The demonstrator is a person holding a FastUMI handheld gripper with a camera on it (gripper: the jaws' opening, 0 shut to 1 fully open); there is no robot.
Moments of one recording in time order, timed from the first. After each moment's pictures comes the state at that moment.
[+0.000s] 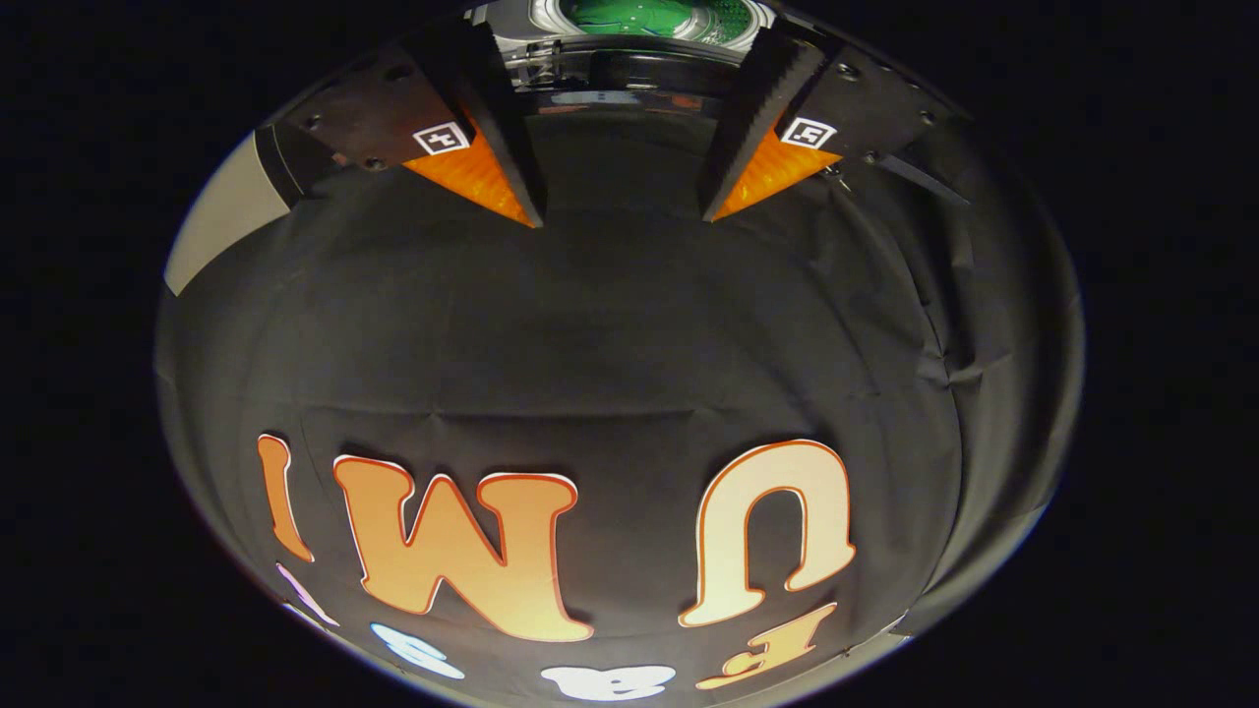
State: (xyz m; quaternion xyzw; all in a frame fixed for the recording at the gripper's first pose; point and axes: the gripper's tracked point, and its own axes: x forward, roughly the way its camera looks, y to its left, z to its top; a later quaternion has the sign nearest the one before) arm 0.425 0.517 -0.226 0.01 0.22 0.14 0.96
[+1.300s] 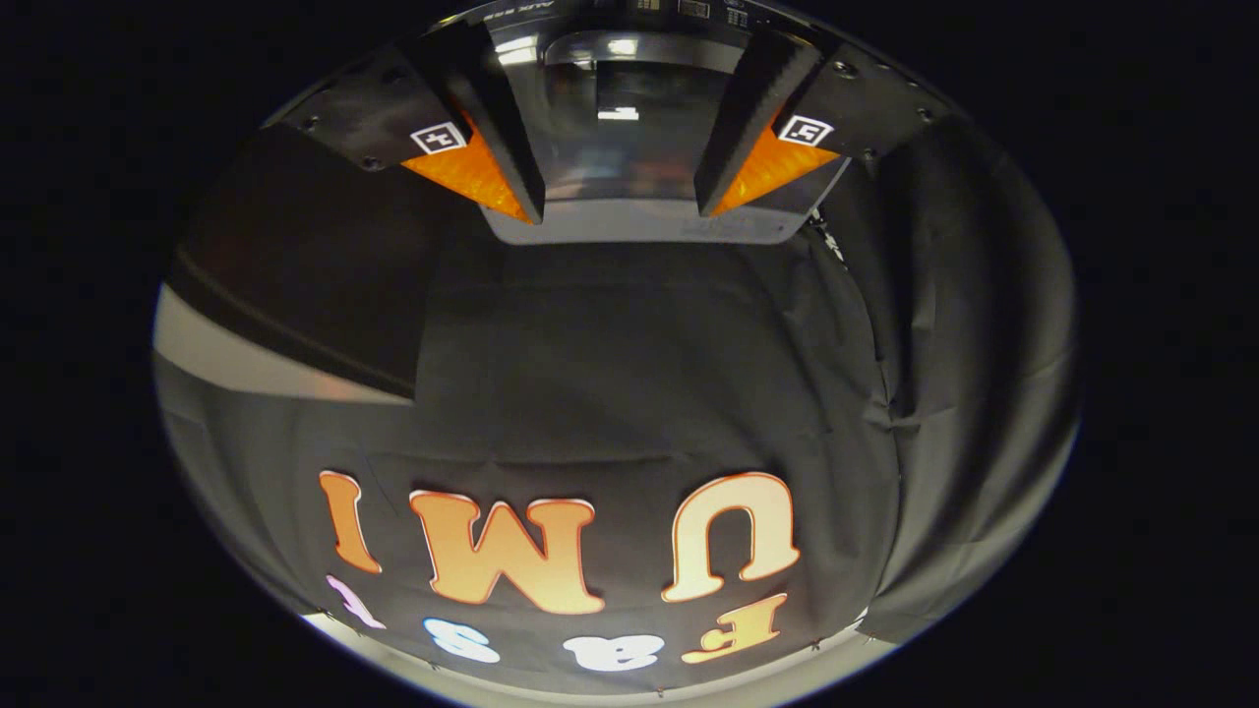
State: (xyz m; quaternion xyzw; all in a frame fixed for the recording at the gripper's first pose) arm 0.217 0.463 -0.310 0.01 0.22 0.14 0.97
